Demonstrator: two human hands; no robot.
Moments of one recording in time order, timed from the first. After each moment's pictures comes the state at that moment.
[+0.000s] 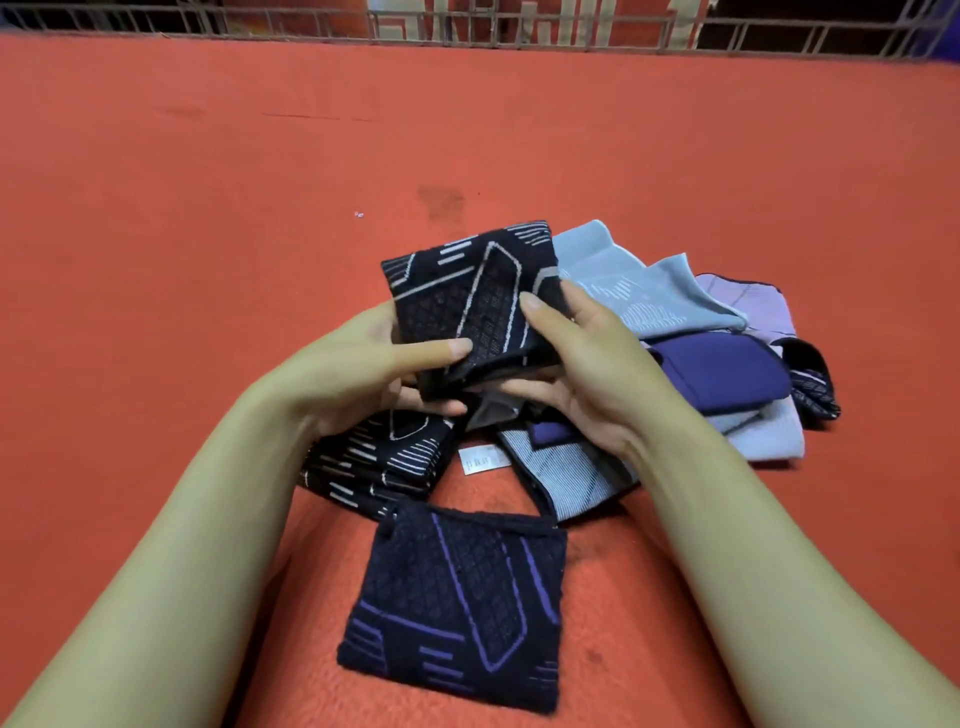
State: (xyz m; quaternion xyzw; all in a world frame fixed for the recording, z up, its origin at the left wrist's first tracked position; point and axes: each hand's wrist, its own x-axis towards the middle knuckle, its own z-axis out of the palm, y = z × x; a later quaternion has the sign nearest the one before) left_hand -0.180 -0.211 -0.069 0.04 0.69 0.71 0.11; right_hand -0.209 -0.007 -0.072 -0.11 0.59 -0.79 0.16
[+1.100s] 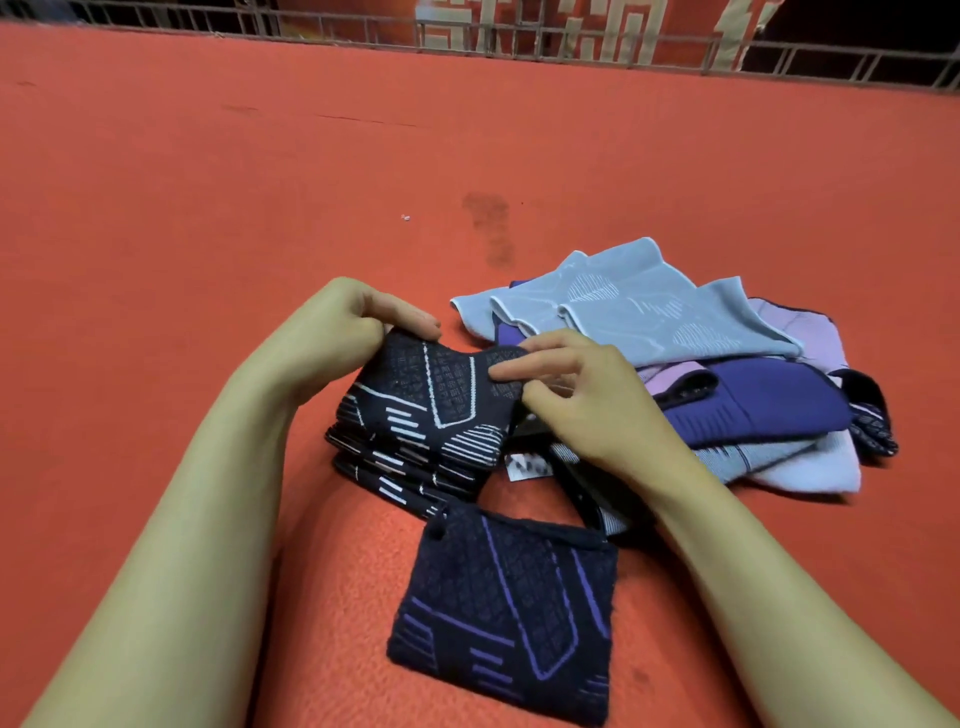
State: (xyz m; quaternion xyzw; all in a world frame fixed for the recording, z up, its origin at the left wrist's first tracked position) left_hand -0.189 -0.287 -0.070 -0.03 0.88 0.48 -0.07; right_hand -0.203 -0.031 -0.094 -0.28 0.83 -0.49 -0.01
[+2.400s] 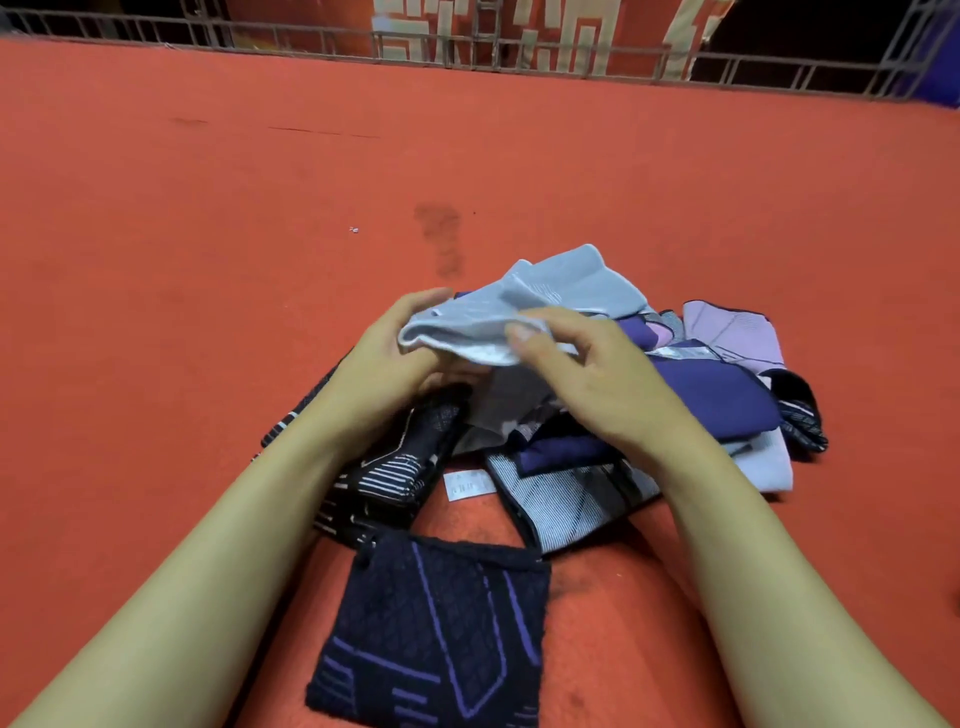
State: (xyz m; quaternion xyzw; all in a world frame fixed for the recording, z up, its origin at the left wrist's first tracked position) left_hand -0.200 -0.189 -0.089 0.02 0.69 0.72 -0.05; right_hand -0.222 0.019 -0.068 -0.27 0.83 -0.49 -0.03
